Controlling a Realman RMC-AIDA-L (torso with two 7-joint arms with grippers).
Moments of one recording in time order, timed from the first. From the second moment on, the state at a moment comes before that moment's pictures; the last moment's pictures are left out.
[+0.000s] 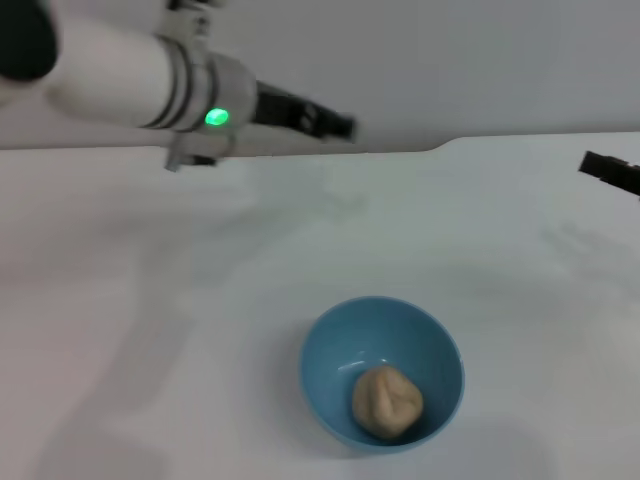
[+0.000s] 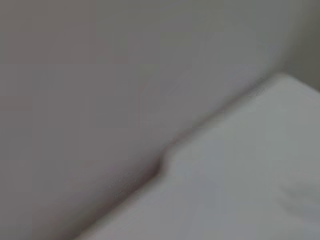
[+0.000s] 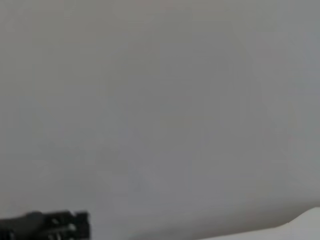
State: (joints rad) left arm -0.81 -2.06 -1.66 -0.98 2.31 -0.81 0.54; right arm 0.35 2.07 -0.64 -0.83 -1.77 -1.32 1.89
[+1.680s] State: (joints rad) left arm -0.27 -2.07 -0.91 -0.40 2.31 1.17 0.11; right arm 0.37 2.09 -0.46 0.18 -0.67 -1.46 0.02
